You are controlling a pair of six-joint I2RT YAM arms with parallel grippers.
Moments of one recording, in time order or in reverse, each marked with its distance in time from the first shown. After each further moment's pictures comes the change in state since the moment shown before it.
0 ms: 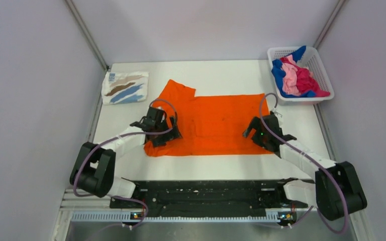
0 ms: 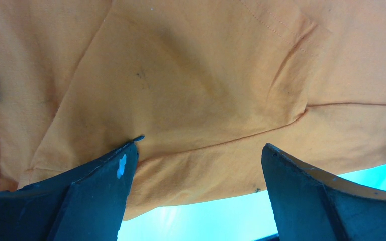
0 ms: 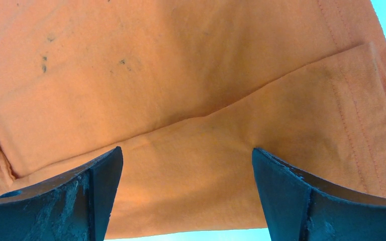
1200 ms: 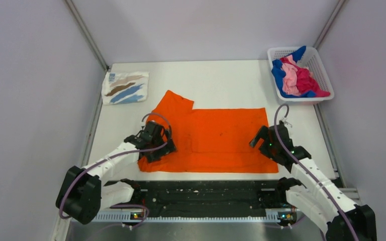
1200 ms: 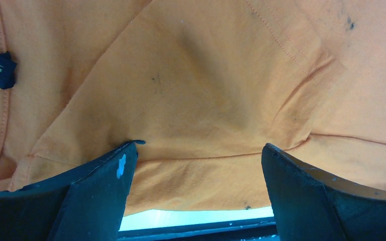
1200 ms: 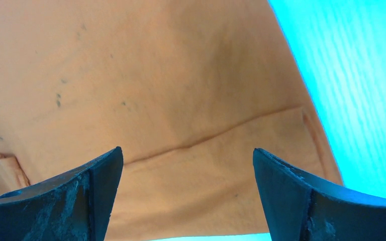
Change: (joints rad) left arm -0.107 -0.295 -0.188 -0.177 -0.134 -0.183; right arm 0.014 -0.428 -0.074 -0.399 0.003 0.068
